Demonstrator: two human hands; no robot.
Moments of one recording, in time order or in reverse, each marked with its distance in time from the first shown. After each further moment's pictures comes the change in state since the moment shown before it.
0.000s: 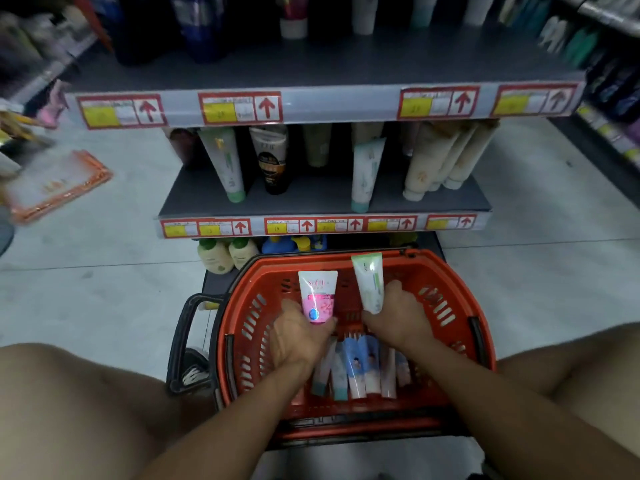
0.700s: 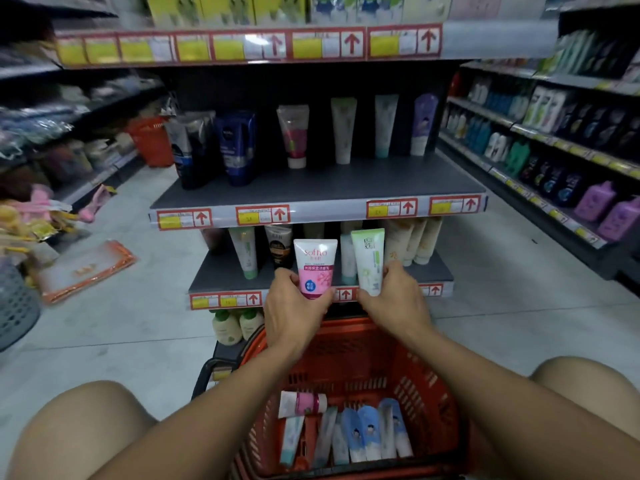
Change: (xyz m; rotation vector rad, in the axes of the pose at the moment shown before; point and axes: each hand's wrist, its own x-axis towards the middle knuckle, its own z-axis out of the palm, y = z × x) left_hand -0.027 0.122 -0.123 -0.195 0.325 0.420; right_hand -0.039 -0.088 -0.139 0.149 0.432 -0.227
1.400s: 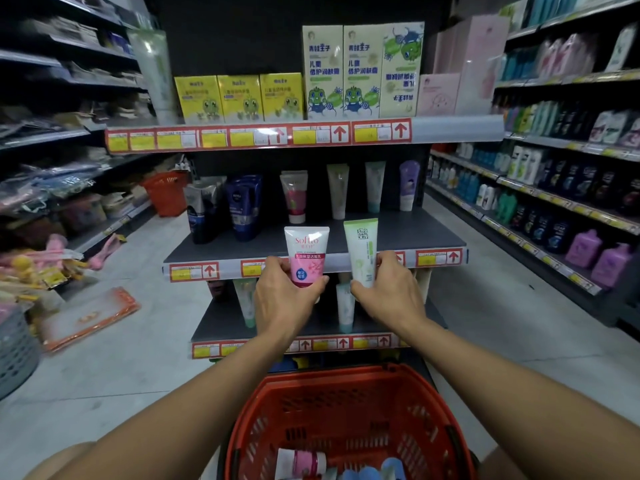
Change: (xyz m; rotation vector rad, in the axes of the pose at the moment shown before) left_hand 0.046 0.080 -0.054 -0.104 0.108 0.122; right_hand 0.041 -0.062 -0.073 0.020 0.134 -0.144
